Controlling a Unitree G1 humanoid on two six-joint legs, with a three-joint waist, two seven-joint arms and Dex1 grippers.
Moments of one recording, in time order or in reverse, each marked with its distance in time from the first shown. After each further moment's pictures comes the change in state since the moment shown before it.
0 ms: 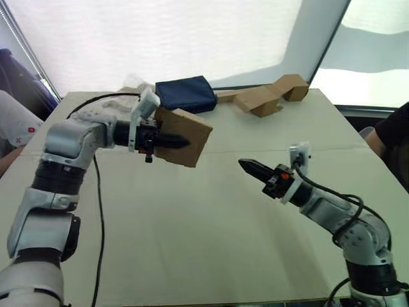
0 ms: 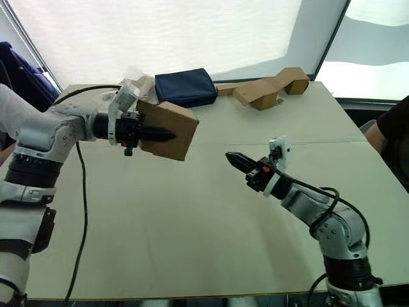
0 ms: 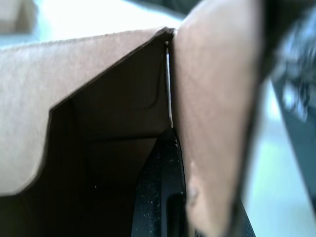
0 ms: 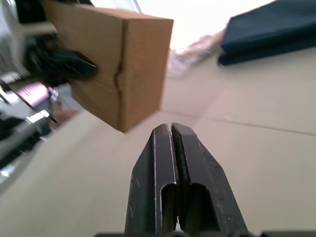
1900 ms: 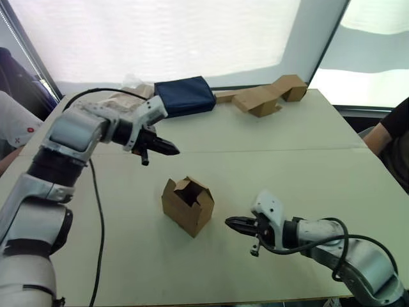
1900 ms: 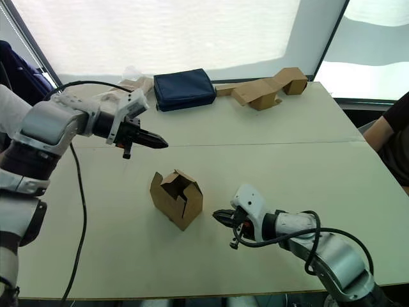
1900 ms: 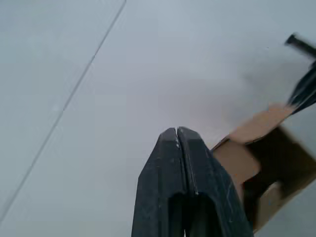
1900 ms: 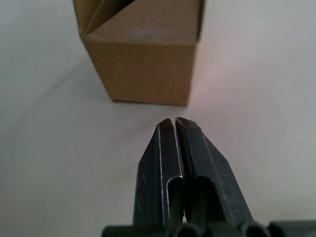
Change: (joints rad) left arm 0.136 0.128 -0.033 -0.023 0.147 -0.021 0.158; right arm 0.120 -0.052 0.366 -0.262 -0.401 0.068 0.109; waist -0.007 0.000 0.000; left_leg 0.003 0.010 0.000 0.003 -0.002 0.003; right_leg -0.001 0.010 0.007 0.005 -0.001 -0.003
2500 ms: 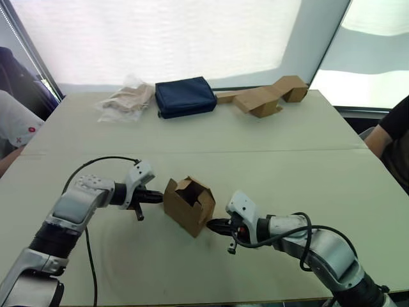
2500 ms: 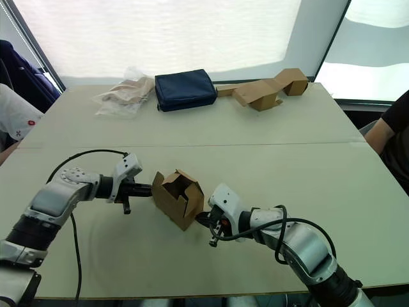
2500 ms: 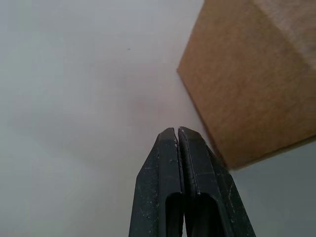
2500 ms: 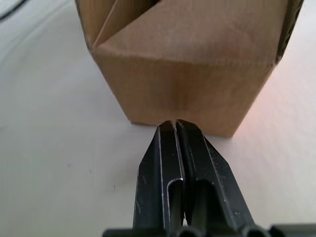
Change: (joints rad) left arm 0.520 -0.120 0.140 -0.277 -0.028 -0.042 0.153; right arm -0.110 0.107 0.111 0.124 -0.060 0.038 0.001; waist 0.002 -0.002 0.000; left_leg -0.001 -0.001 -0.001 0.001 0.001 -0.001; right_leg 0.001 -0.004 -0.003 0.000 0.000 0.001
